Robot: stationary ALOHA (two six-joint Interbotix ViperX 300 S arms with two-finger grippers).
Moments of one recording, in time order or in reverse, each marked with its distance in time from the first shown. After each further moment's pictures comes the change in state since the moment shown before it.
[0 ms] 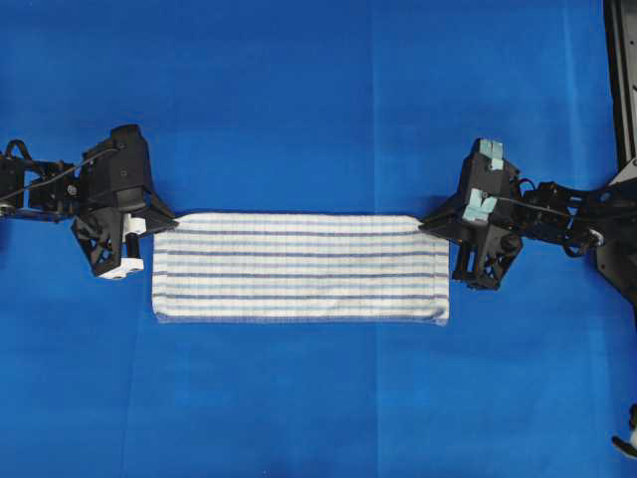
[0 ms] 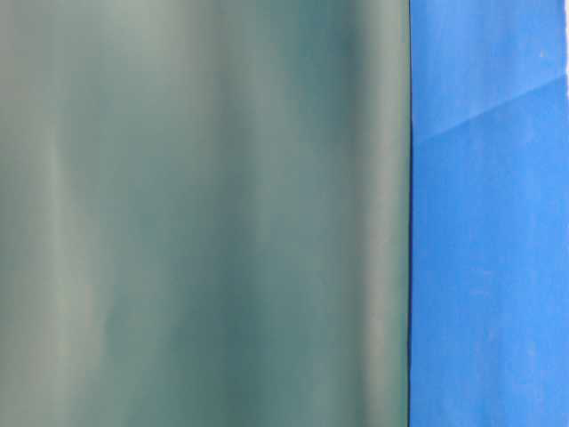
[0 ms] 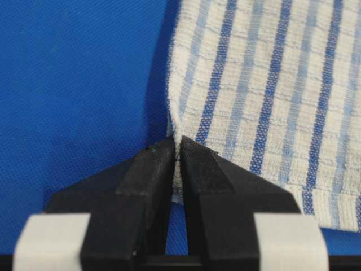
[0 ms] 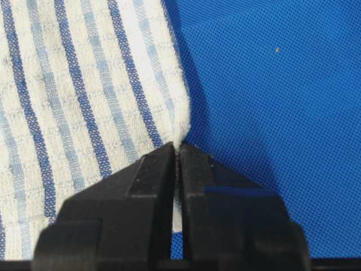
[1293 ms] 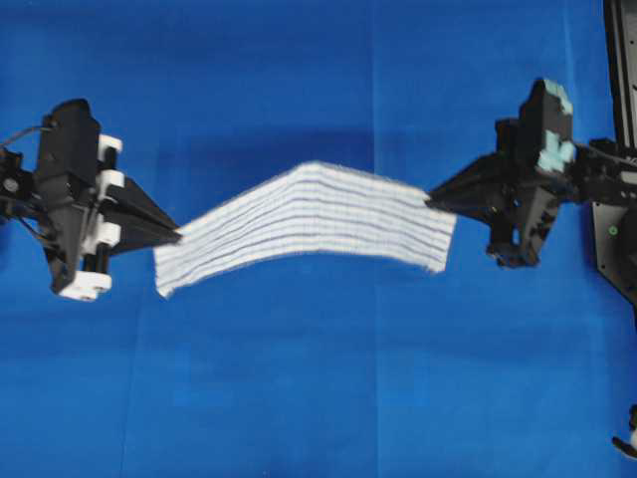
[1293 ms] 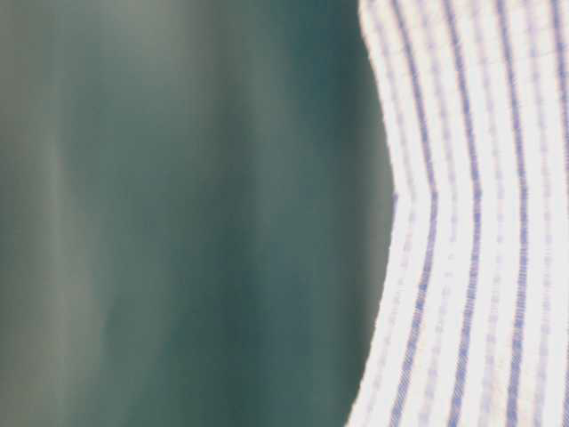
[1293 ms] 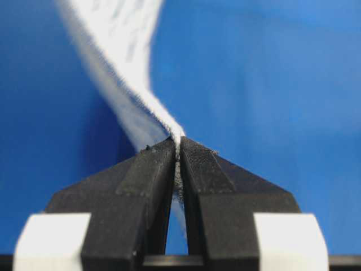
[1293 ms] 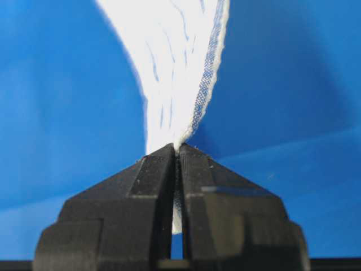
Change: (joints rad) left arm -0.130 -0.385 -0.149 0.000 0.230 -0.061; right arm -0.144 -0.426 -0.072 -0.048 0.255 -0.058
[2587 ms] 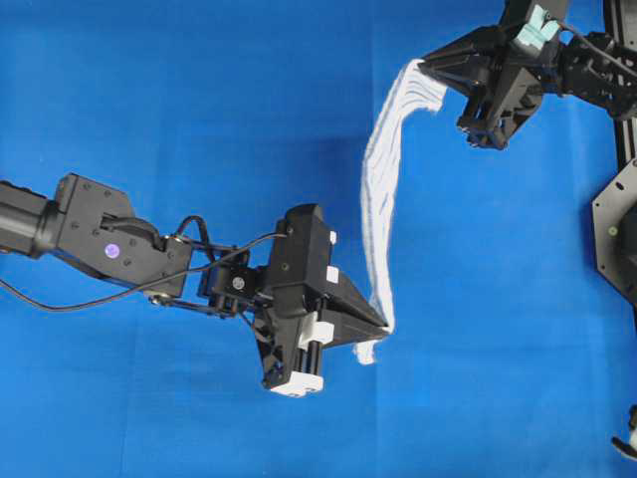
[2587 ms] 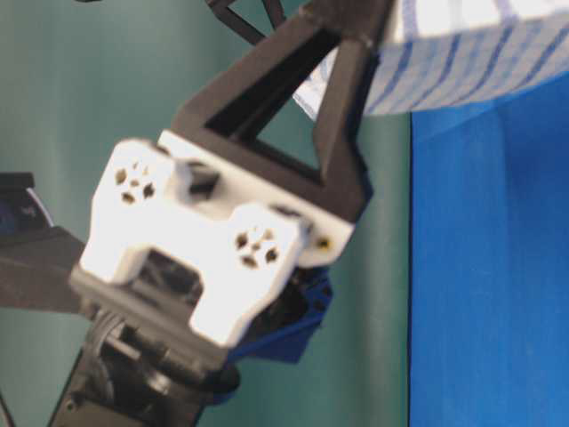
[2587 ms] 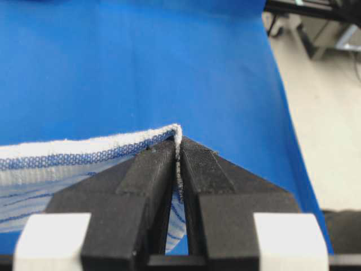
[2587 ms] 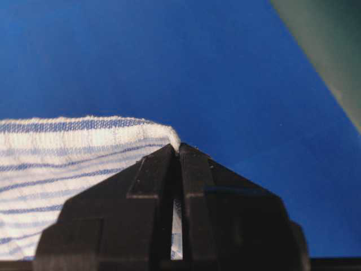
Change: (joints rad) left arm -0.121 0.657 -0.611 -0.020 -0.247 -0.002; right arm -0.370 0.066 -0.147 -0.242 0.058 0.000
